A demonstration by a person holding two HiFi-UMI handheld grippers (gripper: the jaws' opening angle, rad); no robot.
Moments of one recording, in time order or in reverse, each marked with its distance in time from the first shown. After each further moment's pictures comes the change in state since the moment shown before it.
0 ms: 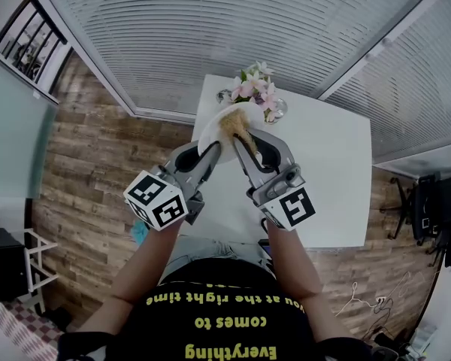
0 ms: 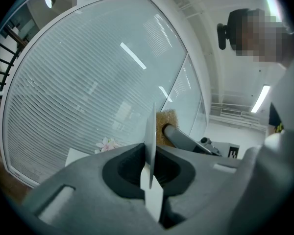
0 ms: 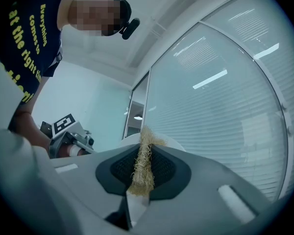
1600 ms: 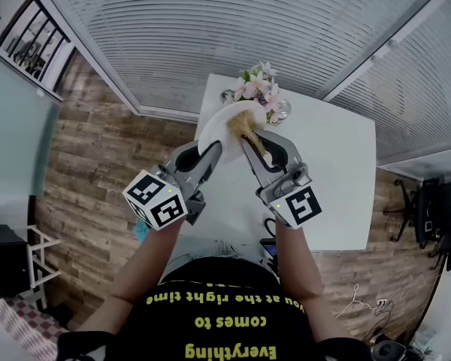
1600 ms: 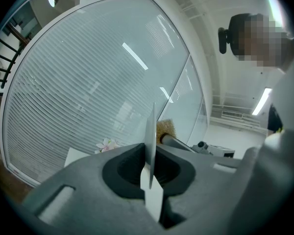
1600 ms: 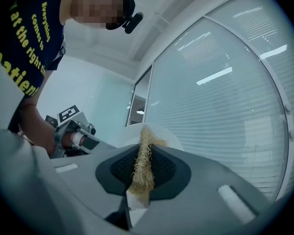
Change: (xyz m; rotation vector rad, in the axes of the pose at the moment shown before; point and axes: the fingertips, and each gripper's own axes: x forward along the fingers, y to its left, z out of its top) left arm 0.002 0.002 0.004 -0.021 -0.006 0.006; right arm -0.005 -0.010 -0.012 -0.009 0.054 0.028
